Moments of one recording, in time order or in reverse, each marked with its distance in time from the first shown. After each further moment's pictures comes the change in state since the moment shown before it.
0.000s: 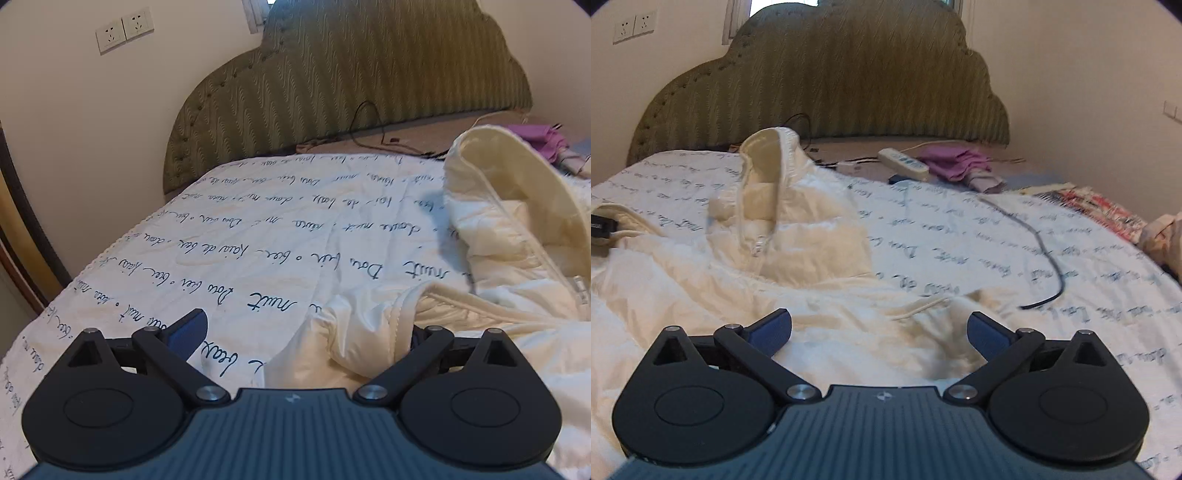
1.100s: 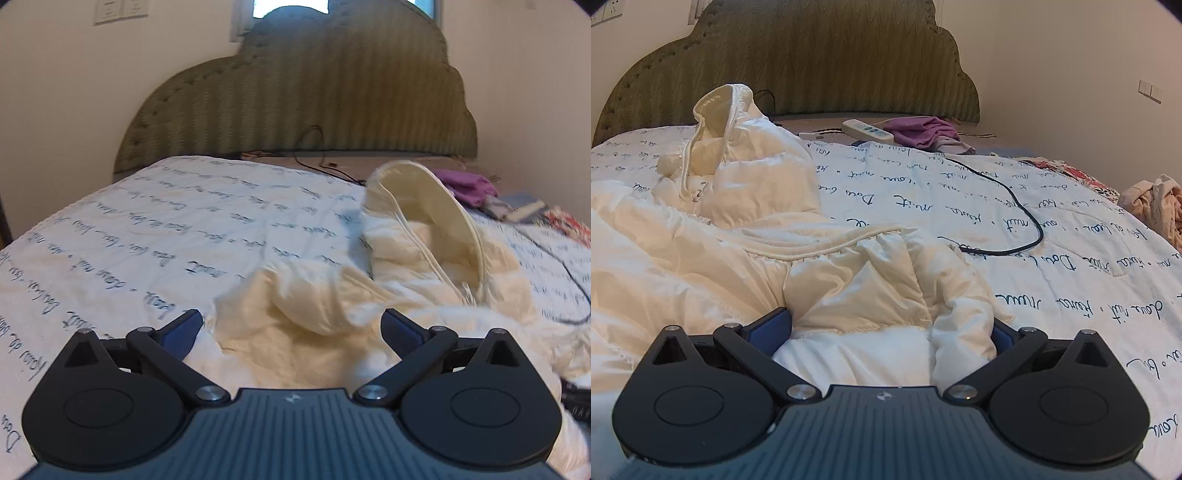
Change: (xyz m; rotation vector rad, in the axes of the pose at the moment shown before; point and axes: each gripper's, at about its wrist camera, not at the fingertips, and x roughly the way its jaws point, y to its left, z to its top) left arm -0.056 0.001 -0.038 -0.124 -0.048 -0.248; right arm 0.035 -0.014 -0.045 0.056 0.055 -0.055
